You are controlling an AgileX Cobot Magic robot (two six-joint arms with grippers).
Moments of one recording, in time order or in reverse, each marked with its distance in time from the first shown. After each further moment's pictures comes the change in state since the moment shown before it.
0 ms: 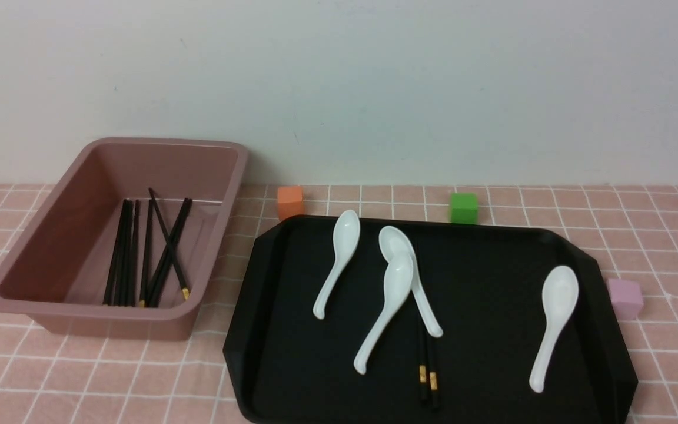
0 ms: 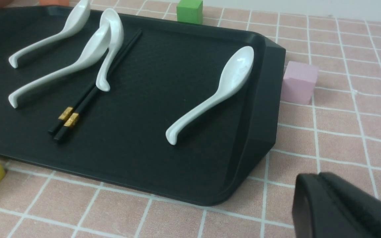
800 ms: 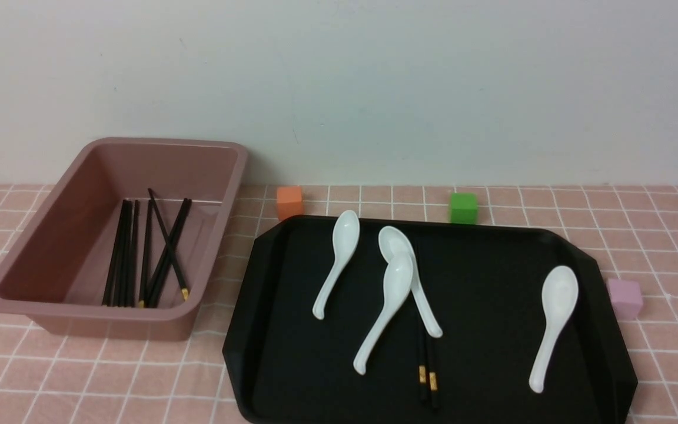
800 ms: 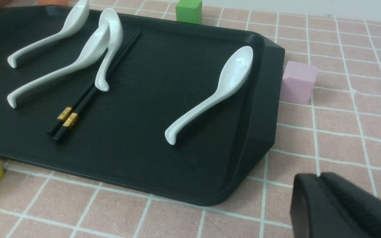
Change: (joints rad) right arm 0.000 0.000 0.000 0.000 0.001 0.000; left arm 0.000 0.000 0.000 0.000 0.000 0.000
